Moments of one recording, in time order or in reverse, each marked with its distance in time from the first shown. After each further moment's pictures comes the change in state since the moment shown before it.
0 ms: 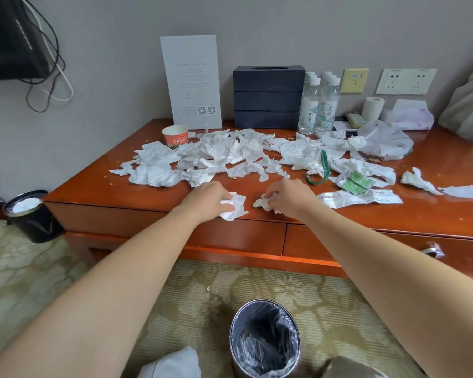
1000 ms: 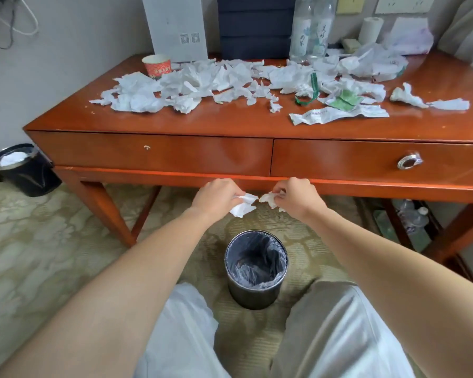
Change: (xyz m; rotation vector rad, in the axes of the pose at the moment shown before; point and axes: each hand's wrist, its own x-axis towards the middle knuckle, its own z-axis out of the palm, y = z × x) left_hand -0.103 0.036 0.131 0.048 -0.051 0.080; right_hand -0.146 0.033 0.089 0.130 -0.093 0.163
